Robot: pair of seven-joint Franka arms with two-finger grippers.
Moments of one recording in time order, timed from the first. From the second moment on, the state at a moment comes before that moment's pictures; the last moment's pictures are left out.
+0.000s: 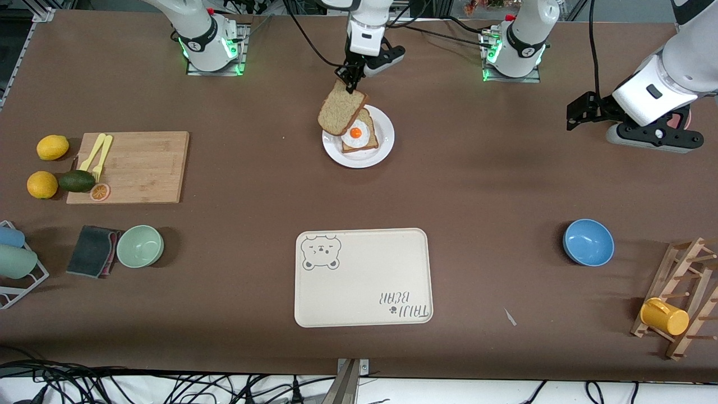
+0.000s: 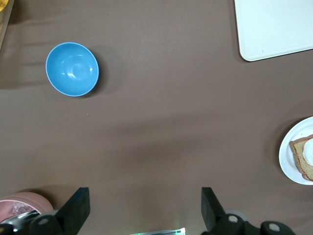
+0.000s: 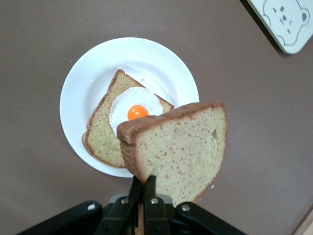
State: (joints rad) left arm -0.08 -0.03 -0.04 -1.67 -0.01 1.52 0.03; right arm 0.45 0.35 0.80 -1.93 -0.58 1.97 0.72
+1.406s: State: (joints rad) left arm -0.08 -0.02 -0.04 -1.67 -0.01 1.52 0.03; right arm 0.53 0.54 0.80 -1.92 -0.86 1.99 0.71
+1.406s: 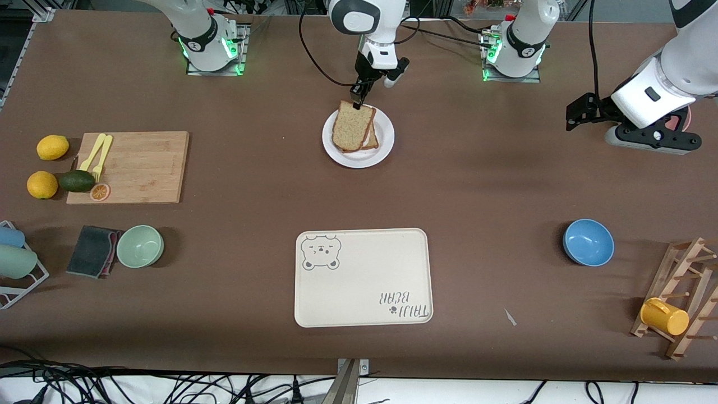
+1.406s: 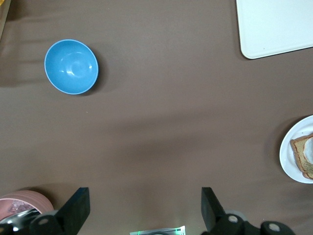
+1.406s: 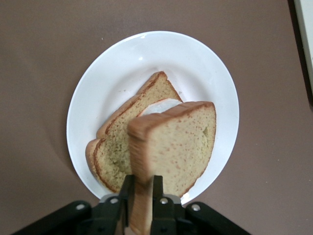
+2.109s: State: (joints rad) left arm -0.08 -0.02 -0.04 -1.67 -0.01 1.52 0.03; right arm 0.46 0.33 0.71 -1.89 -0.57 2.09 0.66
